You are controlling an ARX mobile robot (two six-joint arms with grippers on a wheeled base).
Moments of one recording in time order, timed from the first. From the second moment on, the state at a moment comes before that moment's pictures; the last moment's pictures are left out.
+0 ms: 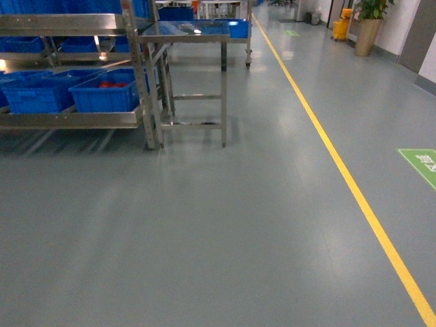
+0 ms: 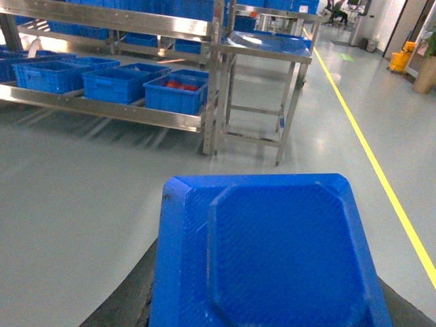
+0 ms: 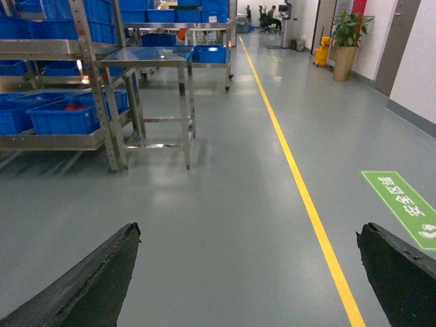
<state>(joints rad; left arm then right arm) -0.45 0.22 0.18 -0.04 -0.61 -0.13 0.00 0.01 0.01 -0.01 0.00 0.00</state>
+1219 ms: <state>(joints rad) -0.45 0.22 0.18 -0.03 -0.61 -0.13 0.00 0.01 0.01 -0.01 0.00 0.00</state>
